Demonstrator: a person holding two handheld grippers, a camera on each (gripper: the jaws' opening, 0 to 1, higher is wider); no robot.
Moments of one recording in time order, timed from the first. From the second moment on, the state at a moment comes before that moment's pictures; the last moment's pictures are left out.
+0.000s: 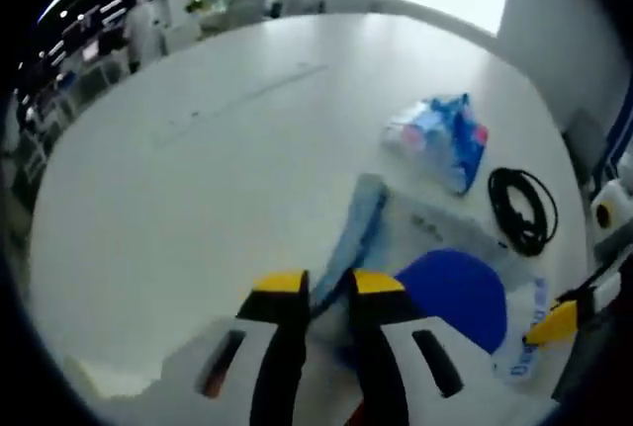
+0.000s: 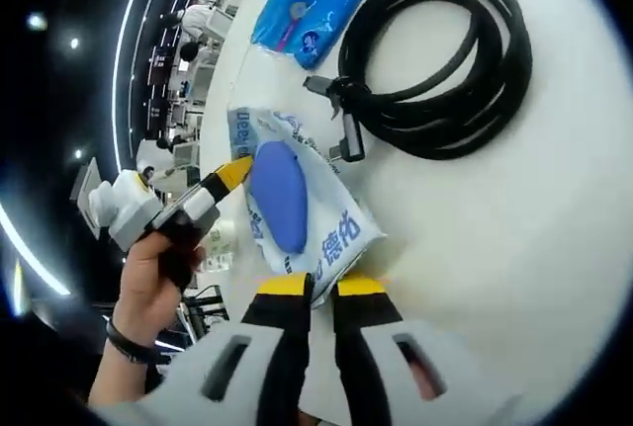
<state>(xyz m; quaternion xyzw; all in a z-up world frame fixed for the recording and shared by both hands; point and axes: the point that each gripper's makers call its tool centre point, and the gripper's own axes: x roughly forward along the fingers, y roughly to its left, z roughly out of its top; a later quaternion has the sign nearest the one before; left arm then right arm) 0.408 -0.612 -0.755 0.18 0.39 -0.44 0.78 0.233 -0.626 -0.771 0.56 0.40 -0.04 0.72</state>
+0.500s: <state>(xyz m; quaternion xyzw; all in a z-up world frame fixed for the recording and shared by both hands) 0.398 -0.585 -0.729 0.17 0.40 -0.41 0.81 0.246 -0.654 -0.753 0.48 0.39 -0.01 0.78</state>
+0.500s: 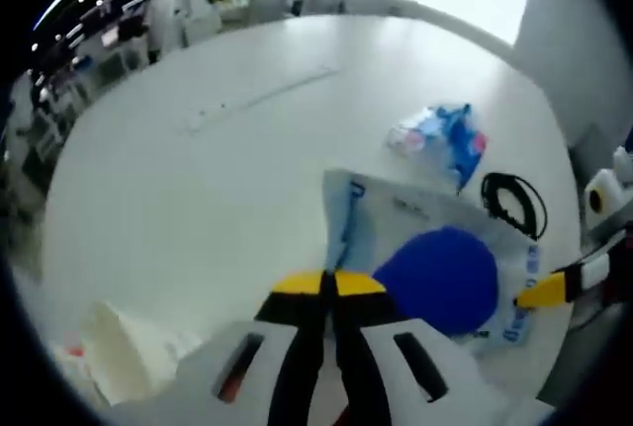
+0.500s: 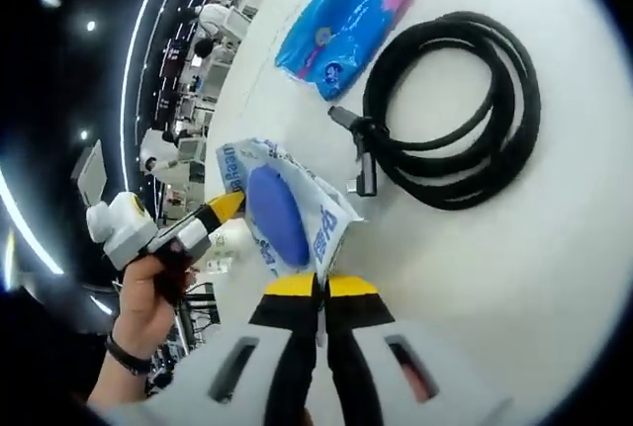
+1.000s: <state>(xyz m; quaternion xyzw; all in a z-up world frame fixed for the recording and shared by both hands) 0.375 -0.550 -0.720 0.16 0.40 -0.37 0.82 0.276 -0.687 -0.731 0.41 0.39 0.03 0.82</state>
